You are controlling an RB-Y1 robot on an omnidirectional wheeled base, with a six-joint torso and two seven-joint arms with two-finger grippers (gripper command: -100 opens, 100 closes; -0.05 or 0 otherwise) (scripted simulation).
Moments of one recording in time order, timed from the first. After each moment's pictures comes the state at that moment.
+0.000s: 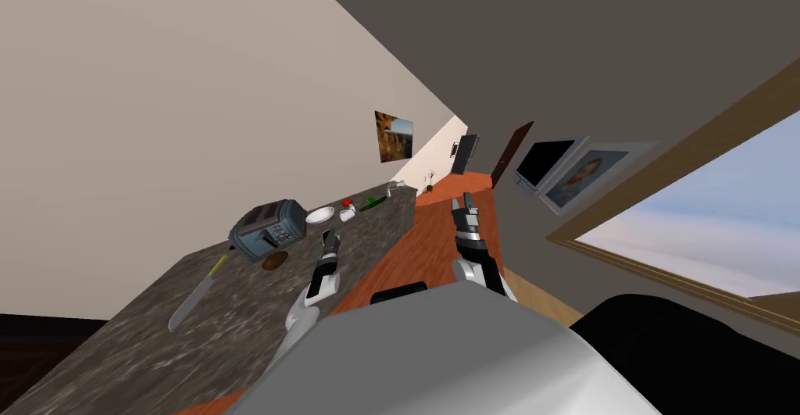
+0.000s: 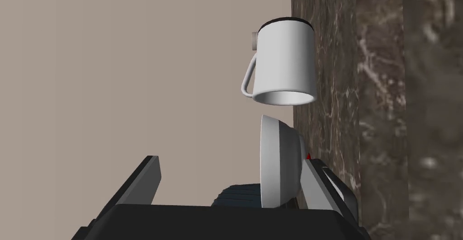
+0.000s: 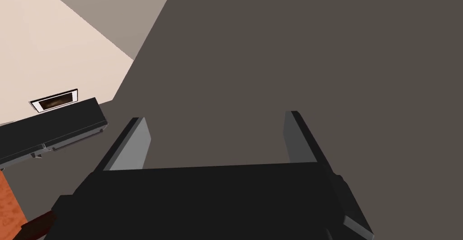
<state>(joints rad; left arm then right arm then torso) 0.01 0.22 0.15 -1.11 0.15 -0.56 -0.02 0.53 0.02 -0.02 -2.28 -0.12 -0.50 0.17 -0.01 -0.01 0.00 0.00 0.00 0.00</state>
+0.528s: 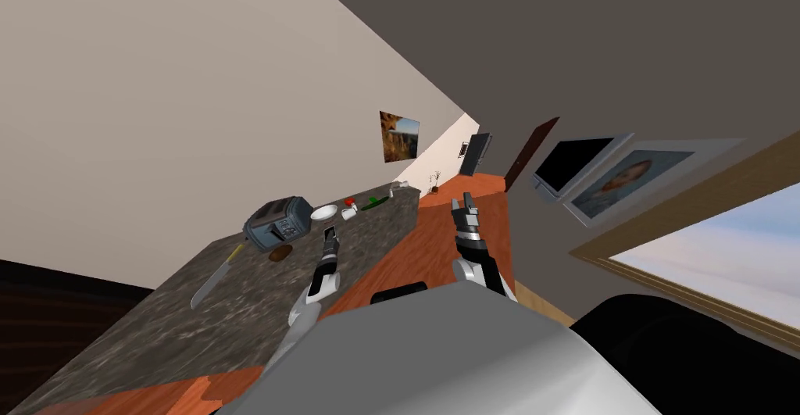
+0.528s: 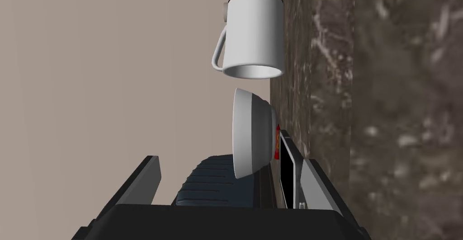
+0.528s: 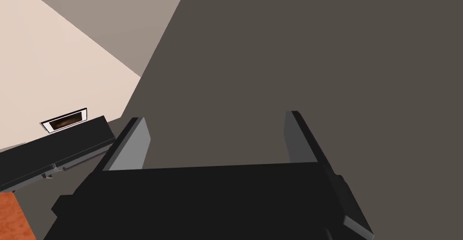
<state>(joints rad) -0.07 0.23 0.18 -0.94 0.18 -0.57 -0.01 0.53 0.02 -0.02 -2.28 -0.12 -0.50 0.17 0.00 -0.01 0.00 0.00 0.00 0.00</state>
